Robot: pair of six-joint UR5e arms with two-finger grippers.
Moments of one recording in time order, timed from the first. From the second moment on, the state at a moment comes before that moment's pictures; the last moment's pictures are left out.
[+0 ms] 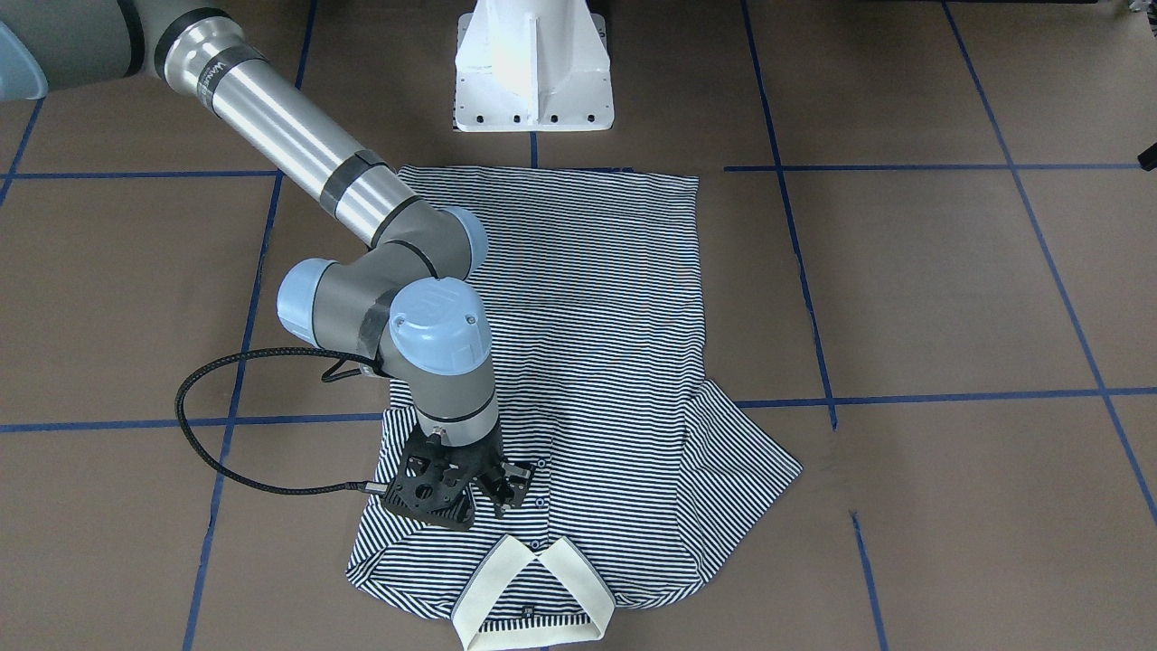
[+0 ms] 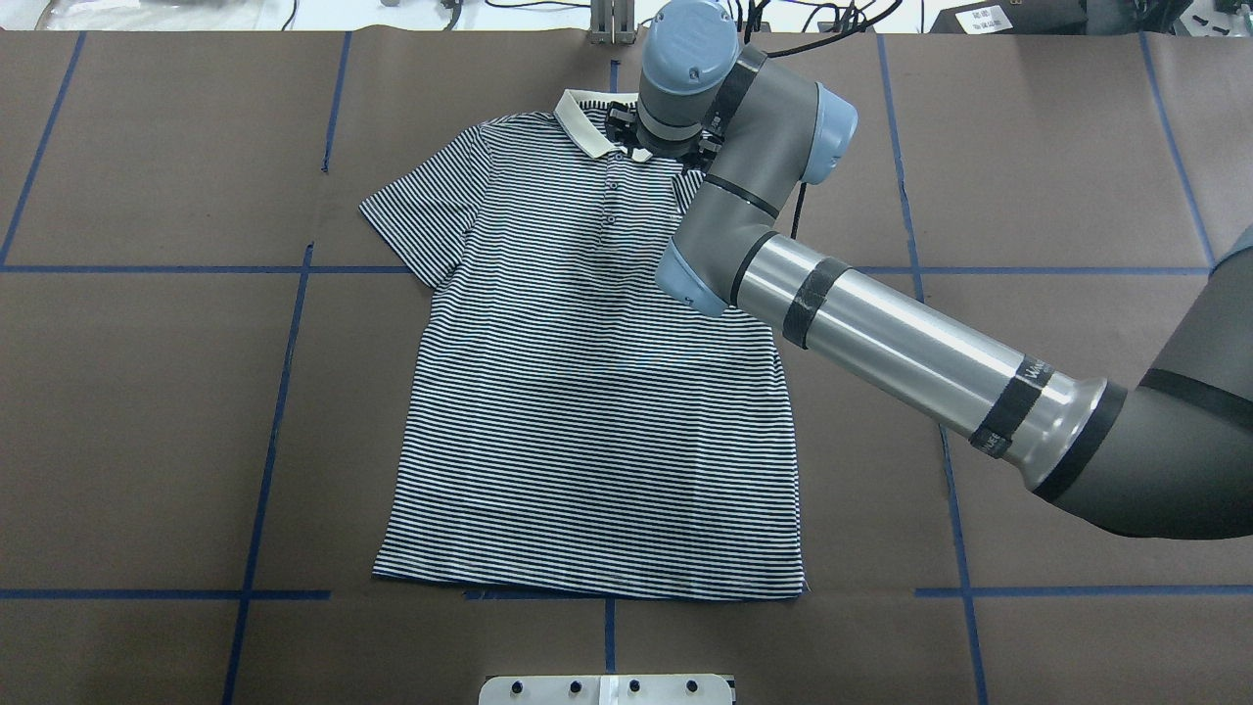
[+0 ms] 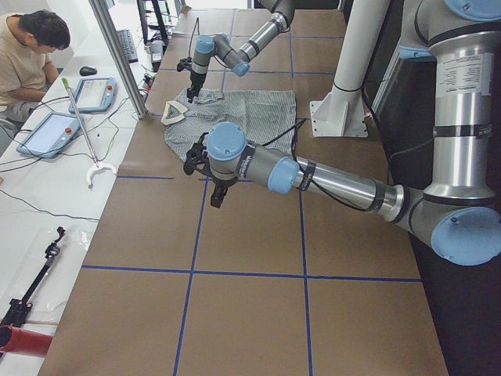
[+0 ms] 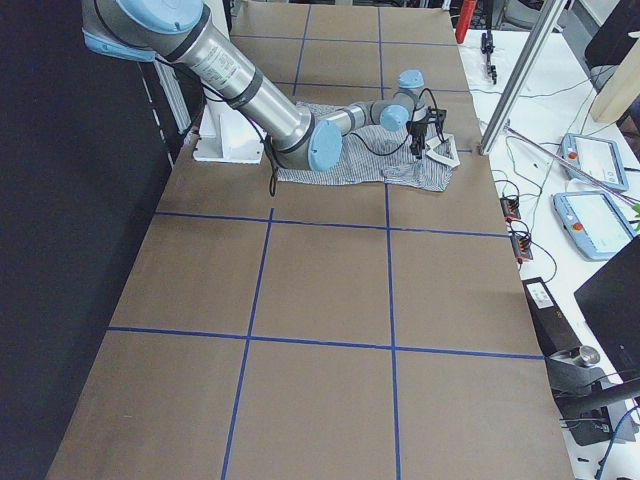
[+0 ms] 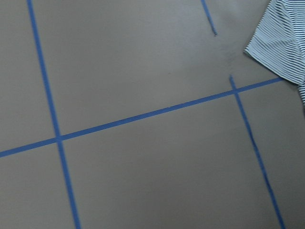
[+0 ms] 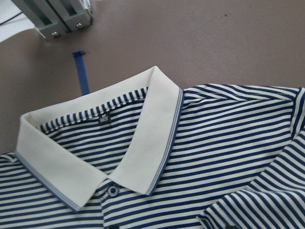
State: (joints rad) left arm -1.42 -1.54 -1.91 -1.79 -2.61 -0.24; right arm 0.75 -0.52 0.92 -1.11 1.79 1.40
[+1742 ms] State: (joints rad) left arm -0.87 -2.19 -1.13 -2.26 -1.91 -0.89; right arm 0.97 -1.10 1.54 -1.17 2.13 1.15
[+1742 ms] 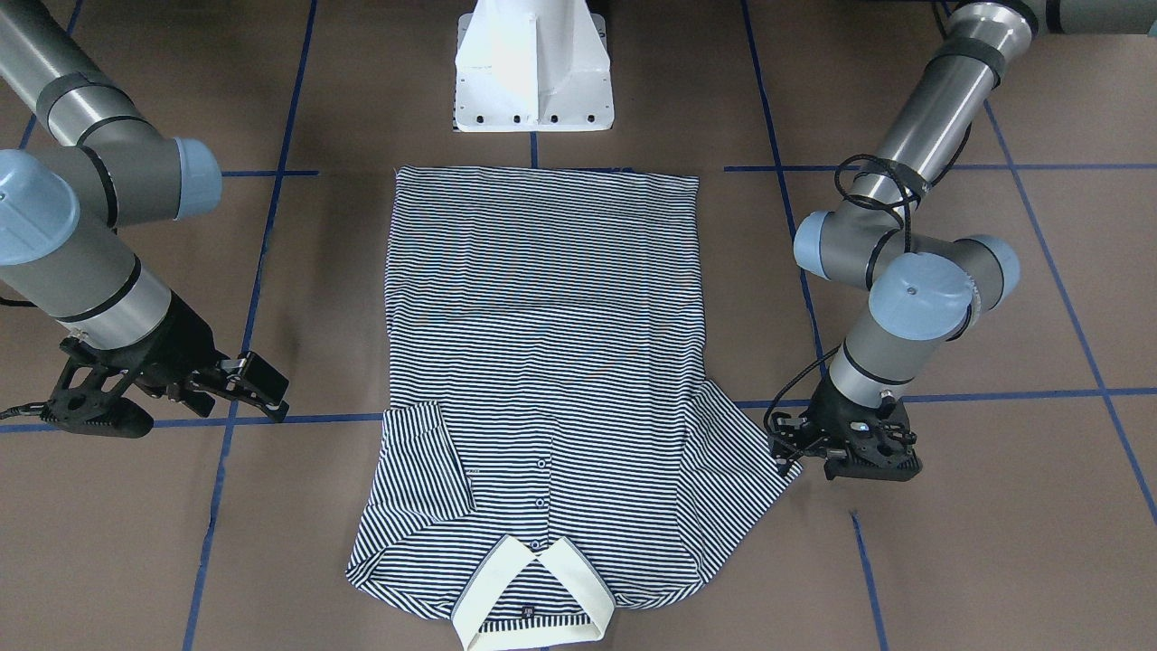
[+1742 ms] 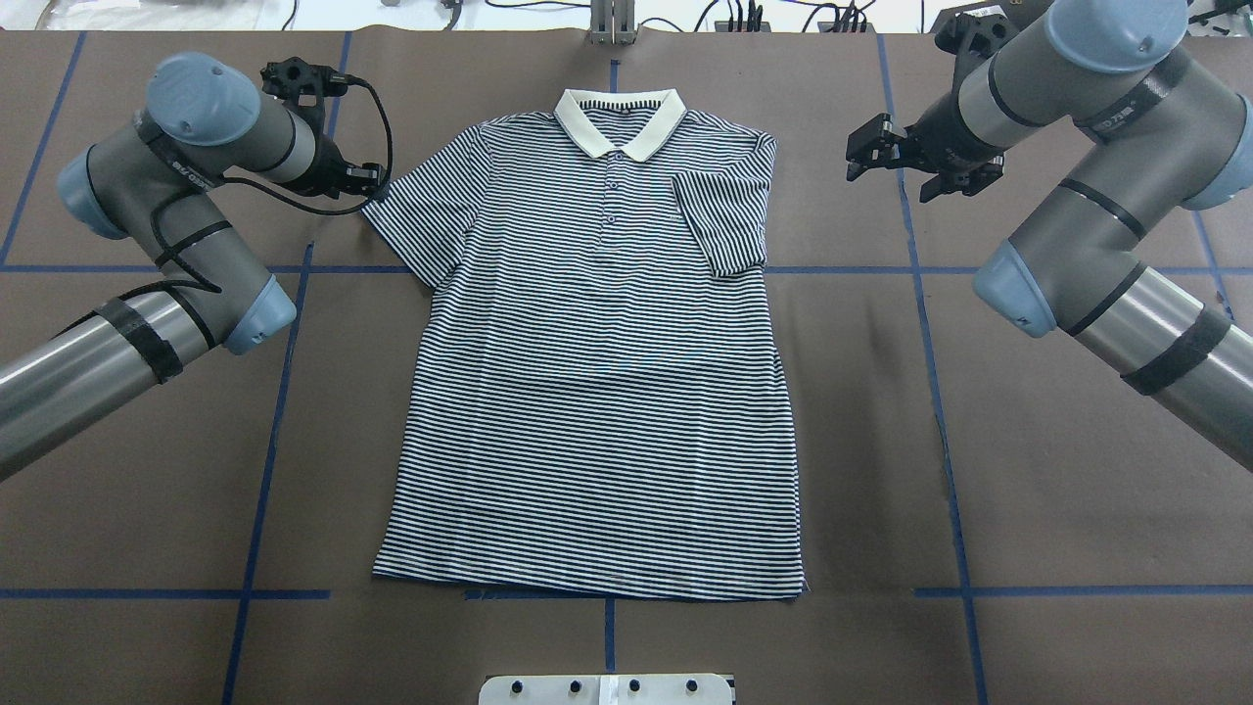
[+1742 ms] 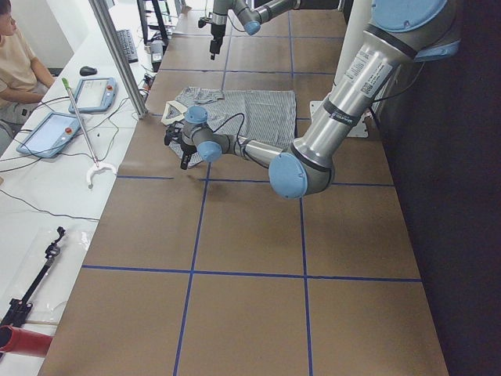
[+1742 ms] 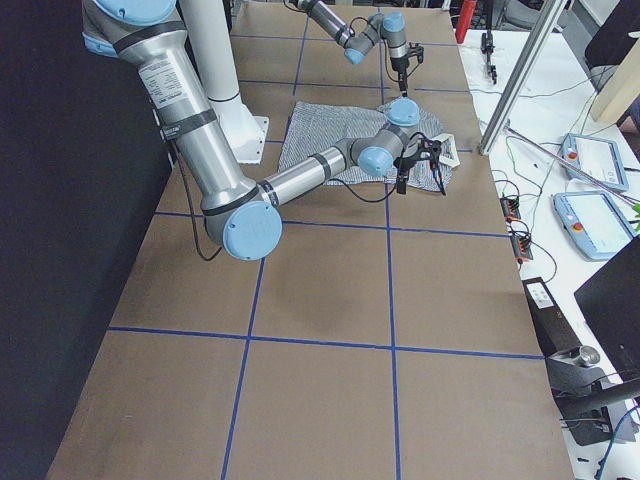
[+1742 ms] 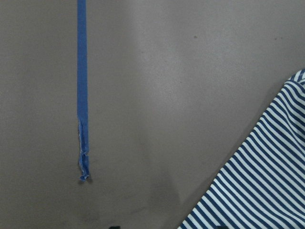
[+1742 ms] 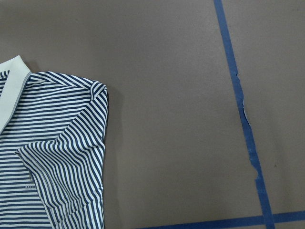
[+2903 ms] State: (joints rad) left arm -0.86 -2.22 -1.09 -2.26 -1.90 -0.89; right arm 0.97 -1.10 1.53 -1.17 2.13 1.15
